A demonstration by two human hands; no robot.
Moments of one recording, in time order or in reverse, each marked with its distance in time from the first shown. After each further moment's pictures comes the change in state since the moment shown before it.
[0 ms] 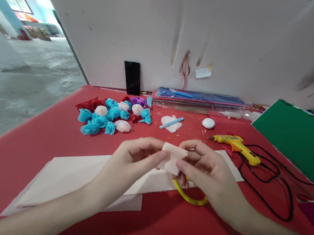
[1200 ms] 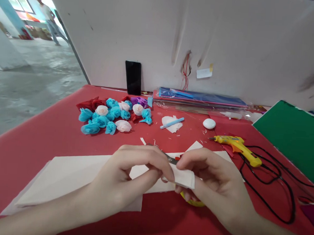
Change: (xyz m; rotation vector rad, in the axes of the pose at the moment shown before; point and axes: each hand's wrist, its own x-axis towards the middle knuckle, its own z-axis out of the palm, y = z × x) left_hand -0.007 0.005 -0.002 0.226 -0.081 0.431; right_hand -0.008 -0.001 -0.002 -0.068 -0.079 -0.192
